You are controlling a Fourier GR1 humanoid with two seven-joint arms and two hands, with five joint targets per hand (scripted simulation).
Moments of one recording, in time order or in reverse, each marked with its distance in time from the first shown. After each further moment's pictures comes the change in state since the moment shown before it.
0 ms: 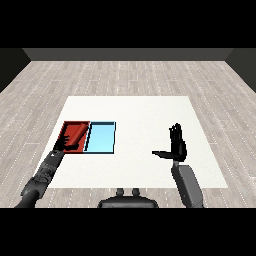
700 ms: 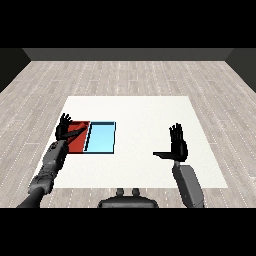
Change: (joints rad) left arm -0.041 -0.062 0.329 -0.215 0.338 -0.248 -0.443; right arm 0.002 -0.007 -0.010 -0.005 -0.026 0.055 -0.017
